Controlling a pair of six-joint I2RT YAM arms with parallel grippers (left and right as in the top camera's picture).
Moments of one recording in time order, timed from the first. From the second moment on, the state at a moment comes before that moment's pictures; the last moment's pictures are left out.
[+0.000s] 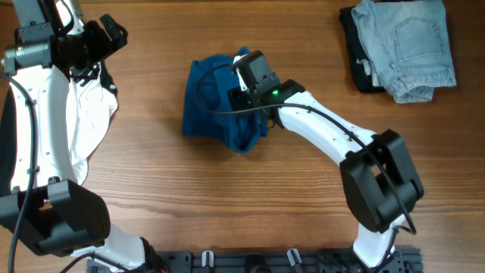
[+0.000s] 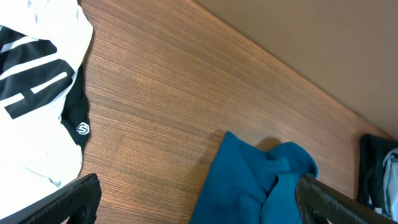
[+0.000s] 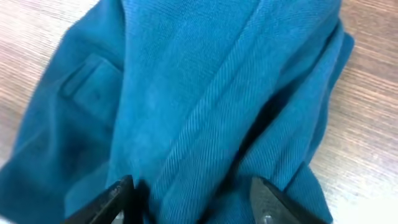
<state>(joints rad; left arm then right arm) 0.23 1.76 1.70 -0.85 0.30 -0.34 0.59 1.96 1.39 -0.39 0.01 0.20</state>
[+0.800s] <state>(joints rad) 0.23 1.76 1.70 -0.85 0.29 -0.34 0.46 1.96 1.52 -0.49 -0.02 0.20</state>
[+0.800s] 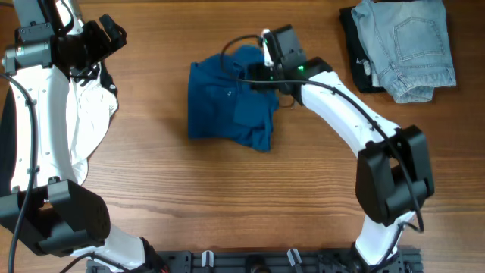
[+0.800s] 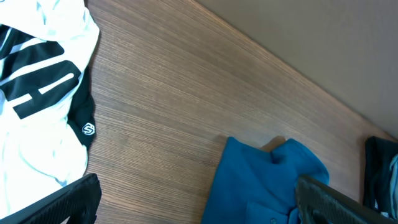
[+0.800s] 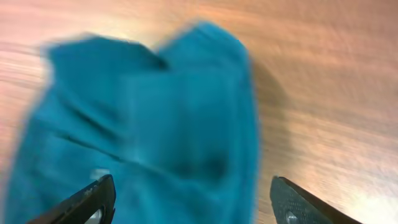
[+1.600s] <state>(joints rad) 0.23 1.76 1.70 -0.85 0.27 -0.34 0.54 2.08 1.53 -0.63 0.21 0.22</state>
